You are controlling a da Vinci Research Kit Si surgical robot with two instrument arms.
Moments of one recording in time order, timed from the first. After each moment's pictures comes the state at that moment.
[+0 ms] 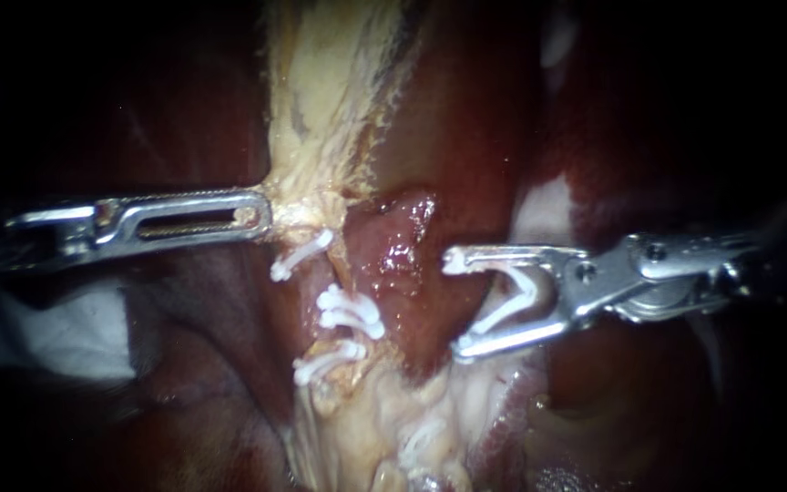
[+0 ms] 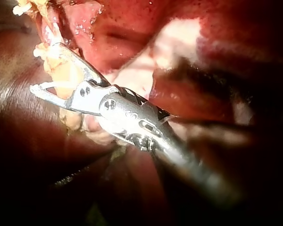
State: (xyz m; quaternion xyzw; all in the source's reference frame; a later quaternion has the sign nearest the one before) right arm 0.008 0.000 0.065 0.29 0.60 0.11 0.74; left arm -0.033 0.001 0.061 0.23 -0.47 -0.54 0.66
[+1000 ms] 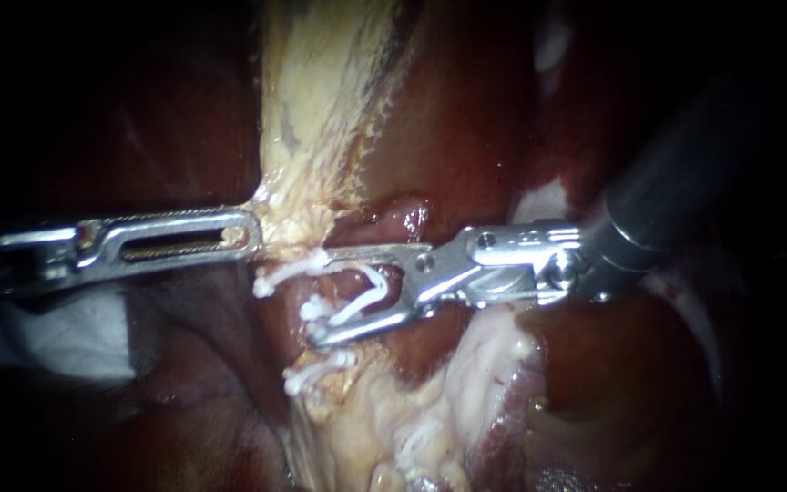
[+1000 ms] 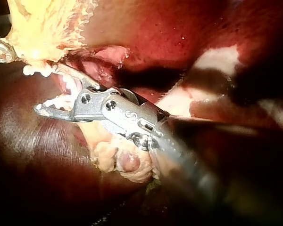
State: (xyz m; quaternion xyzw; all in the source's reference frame) right arm 0.020 0.000 0.071 0.32 0.59 0.11 0.74; left arm -0.033 -0.001 0.059 0.23 -0.47 -0.54 0.65
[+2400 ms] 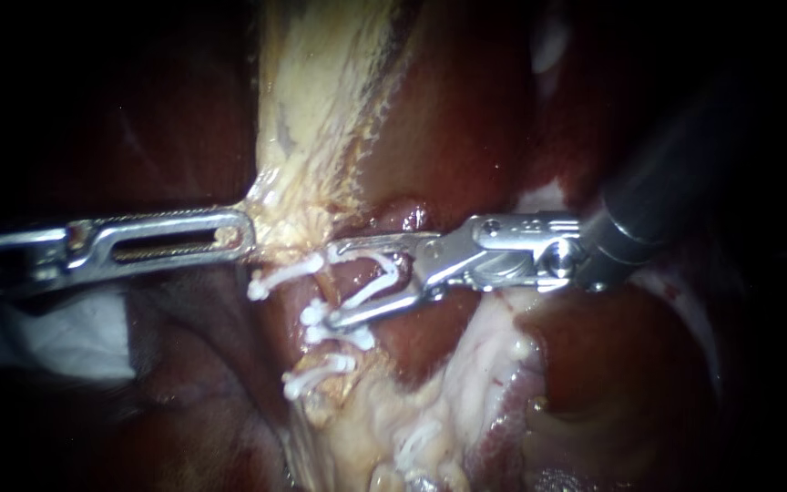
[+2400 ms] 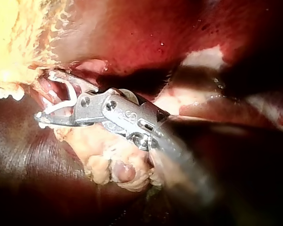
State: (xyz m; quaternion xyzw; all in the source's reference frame) right arm 0.019 0.001 0.075 0.33 0.57 0.12 0.74; left arm -0.033 -0.001 0.057 0.23 -0.48 -0.54 0.65
